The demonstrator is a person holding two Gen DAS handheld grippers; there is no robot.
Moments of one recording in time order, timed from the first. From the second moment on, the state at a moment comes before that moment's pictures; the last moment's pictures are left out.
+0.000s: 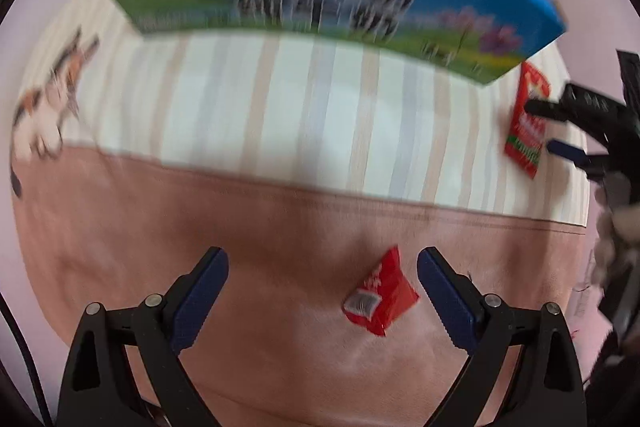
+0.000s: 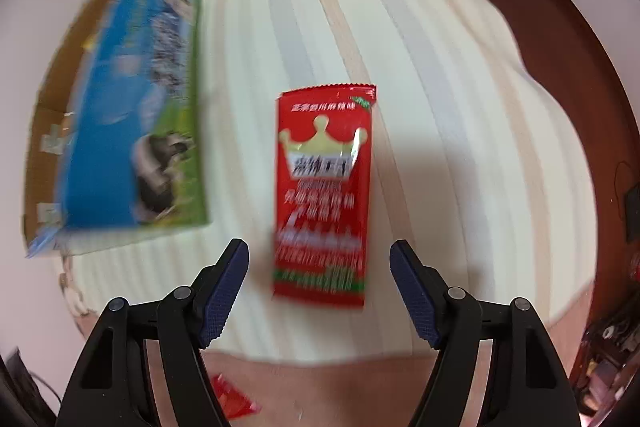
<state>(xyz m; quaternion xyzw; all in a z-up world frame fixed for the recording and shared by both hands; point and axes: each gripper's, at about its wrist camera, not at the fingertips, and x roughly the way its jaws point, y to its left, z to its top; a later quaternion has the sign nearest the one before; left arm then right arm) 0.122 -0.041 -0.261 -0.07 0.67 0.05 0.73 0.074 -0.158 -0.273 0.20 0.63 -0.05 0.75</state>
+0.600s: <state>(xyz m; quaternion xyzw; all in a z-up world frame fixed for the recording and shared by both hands) 0.100 -0.060 -0.338 -0.17 0.75 0.02 0.64 -0.016 -0.133 -0.296 0.07 0.69 0.05 0.72</state>
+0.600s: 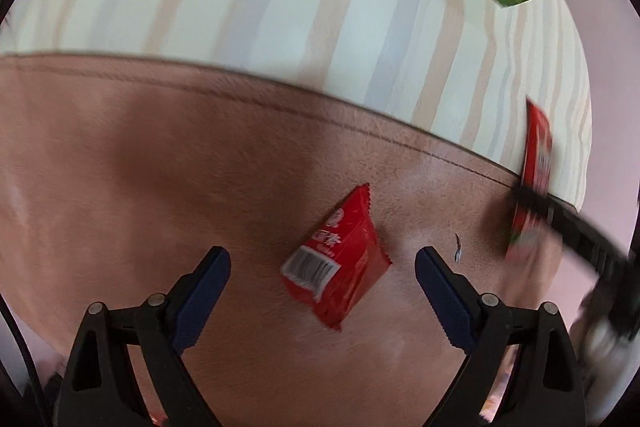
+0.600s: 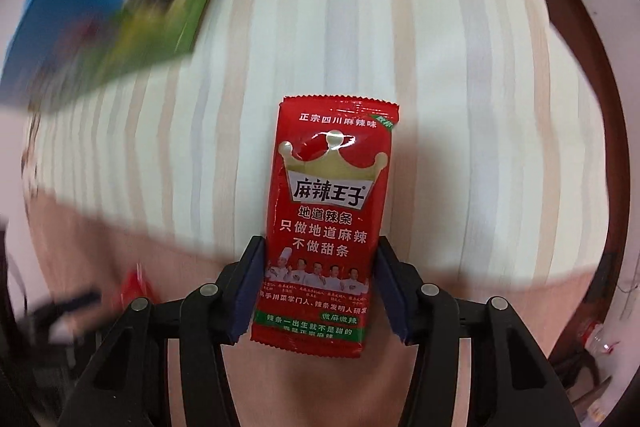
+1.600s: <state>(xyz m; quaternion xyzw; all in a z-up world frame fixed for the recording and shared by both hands) 0.124 -0.044 -0.232 -0.22 0.68 -0.06 0.70 -0.047 -0.088 -0.225 0.15 0.62 0.07 0.76</state>
